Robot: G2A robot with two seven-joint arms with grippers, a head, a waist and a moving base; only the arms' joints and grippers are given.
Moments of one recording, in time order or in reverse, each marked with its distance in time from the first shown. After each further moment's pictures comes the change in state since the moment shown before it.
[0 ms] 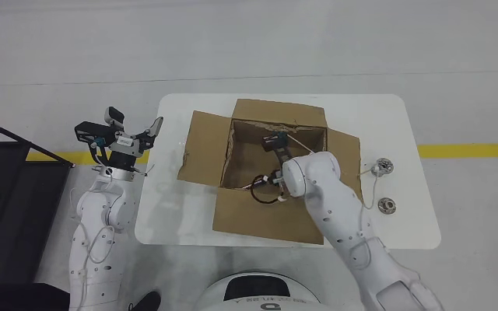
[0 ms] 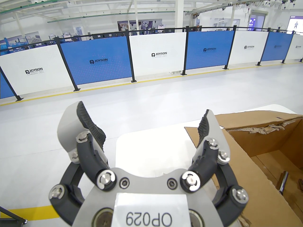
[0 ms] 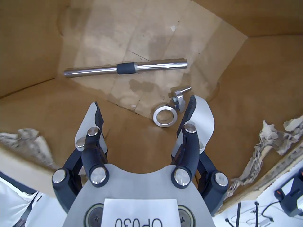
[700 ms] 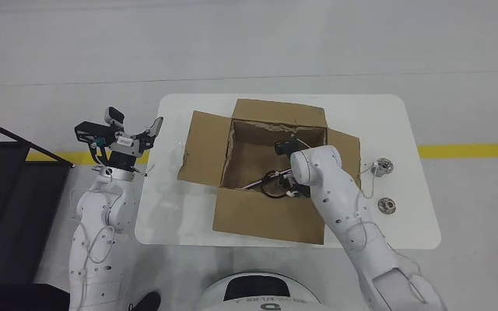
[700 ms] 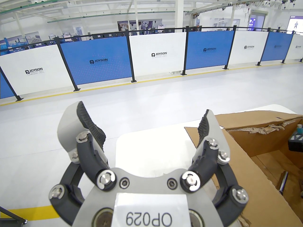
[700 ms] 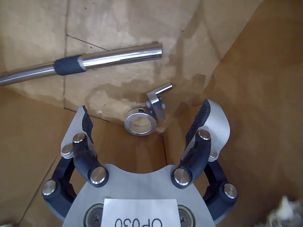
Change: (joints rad) left arm 0.000 0.000 0.000 0.000 0.000 0.000 0.000; right arm 0.063 -0.006 0.049 0.260 0.037 -0.073 0.000
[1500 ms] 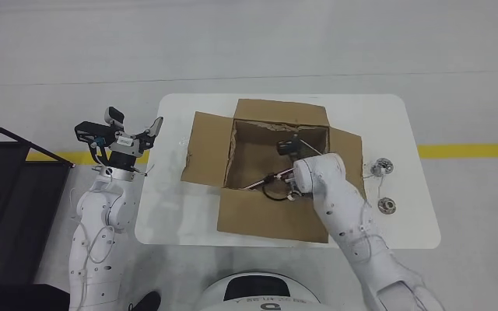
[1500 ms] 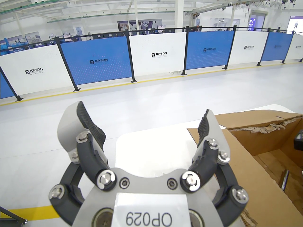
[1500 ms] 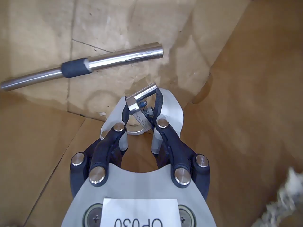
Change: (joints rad) left arm 0.000 0.000 0.000 0.000 0.000 0.000 0.000; right arm -0.131 0.026 0.043 -0.218 -0.048 0.015 -0.077
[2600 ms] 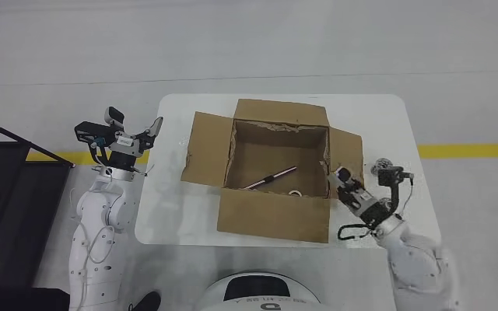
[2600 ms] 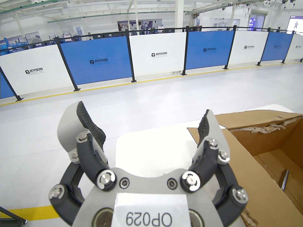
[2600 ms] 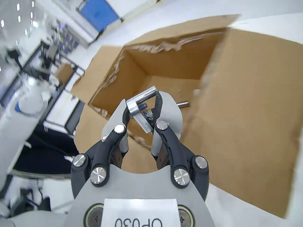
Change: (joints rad) left arm 0.000 0.000 0.000 0.000 0.000 0.000 0.000; right arm -0.788 0.072 0.735 -0.396 0.908 -0.624 -0.981
